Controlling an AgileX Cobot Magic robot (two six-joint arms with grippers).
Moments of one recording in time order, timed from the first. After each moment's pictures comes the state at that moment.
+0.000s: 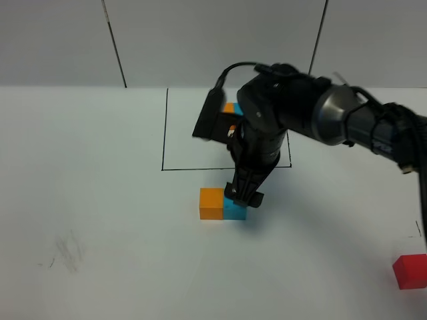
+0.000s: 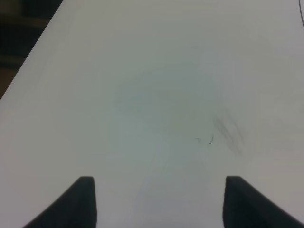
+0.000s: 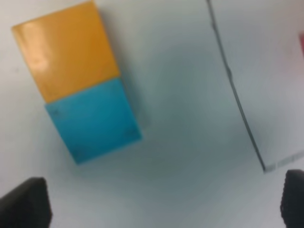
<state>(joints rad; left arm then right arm) 0.10 -0.01 -0.51 0.09 1.06 -0.11 0.61 2.06 -1.64 -0.15 0.97 -0.44</state>
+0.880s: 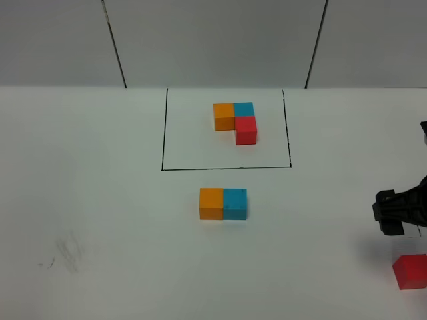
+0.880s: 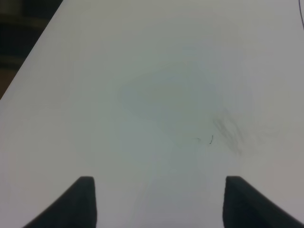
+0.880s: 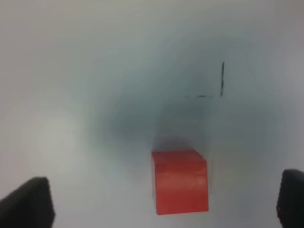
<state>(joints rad) 0.10 -0.01 -0.51 0.09 1.06 -0.11 0.23 1.36 -0.82 -0.19 0.78 0.29</state>
